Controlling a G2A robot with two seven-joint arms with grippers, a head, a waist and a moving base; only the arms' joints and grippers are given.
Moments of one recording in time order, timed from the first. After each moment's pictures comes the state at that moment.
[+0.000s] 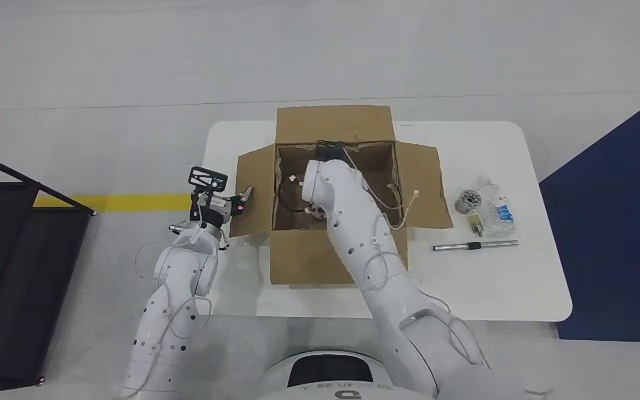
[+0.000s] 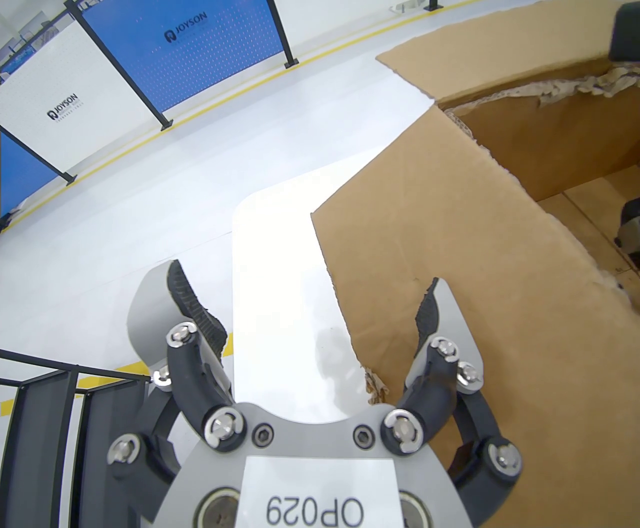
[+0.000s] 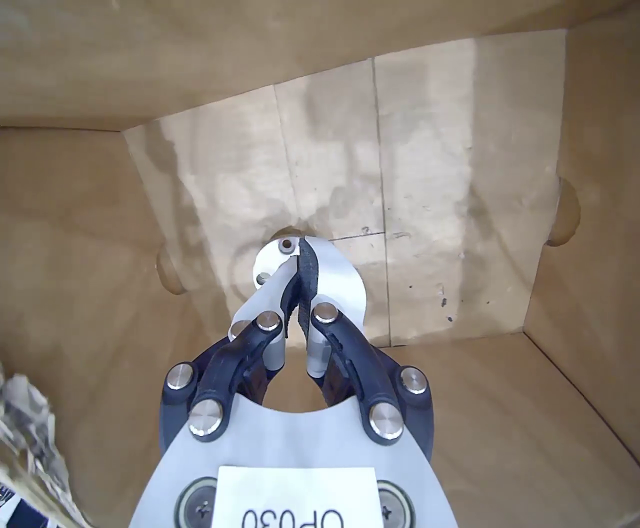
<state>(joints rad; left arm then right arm) 1.55 -1.36 -1.47 -1.65 1.64 -0.07 -0.19 -0.97 -1.90 1.26 -1.10 -1.64 0.60 1.22</state>
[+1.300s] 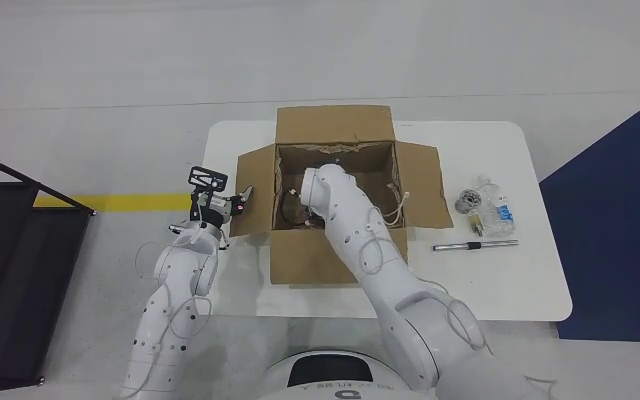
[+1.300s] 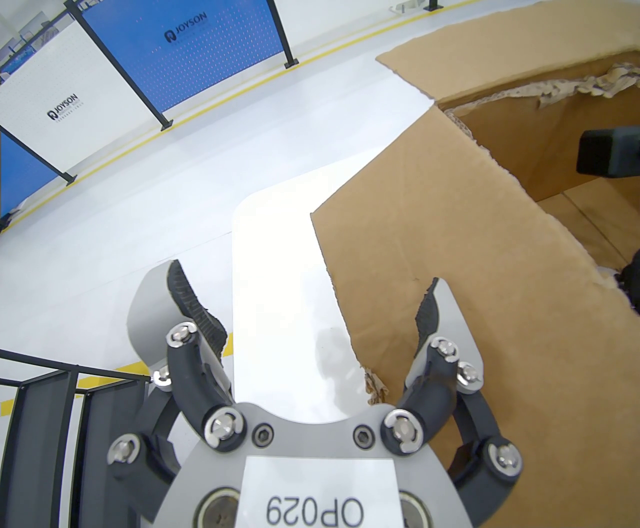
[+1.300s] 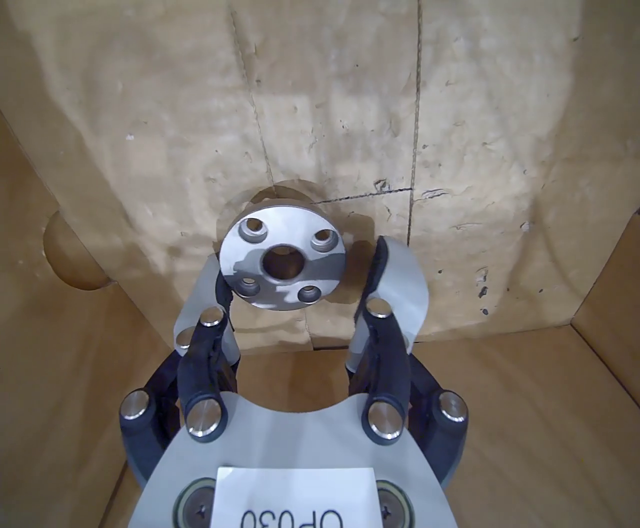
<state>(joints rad) 1.55 -1.36 -1.47 -1.65 1.64 -0.07 -0.19 -0.81 -1.92 1.28 -0.70 -1.52 0.64 1.18</state>
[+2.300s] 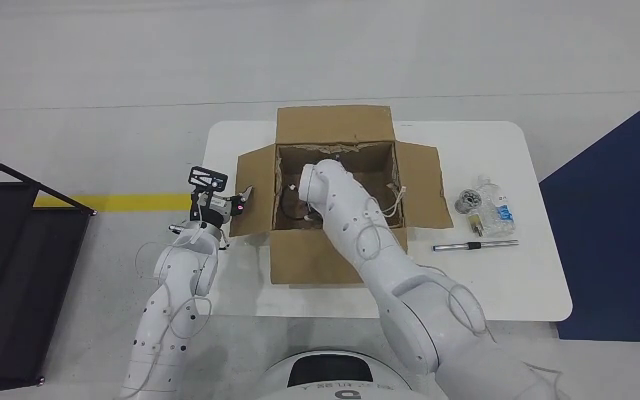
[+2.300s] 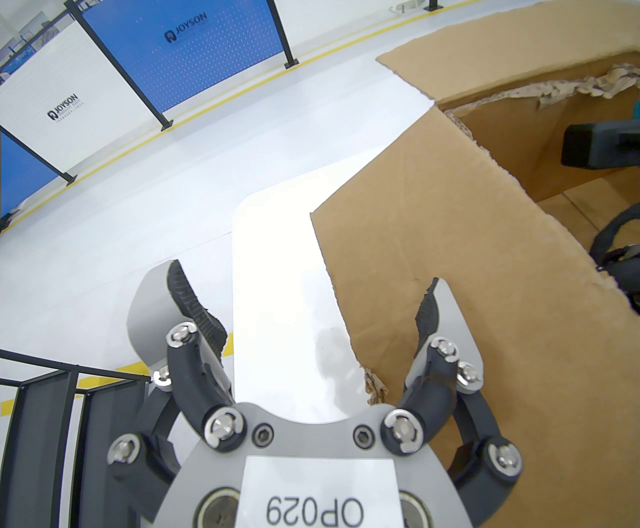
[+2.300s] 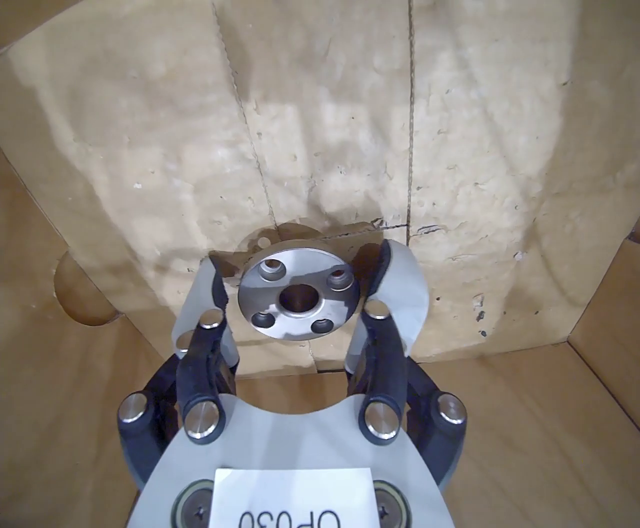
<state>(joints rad) 1.55 -1.36 -1.47 -1.65 1.64 -0.07 -0.19 -0.70 -1.93 1.28 -0.51 -1.42 0.64 1.05</state>
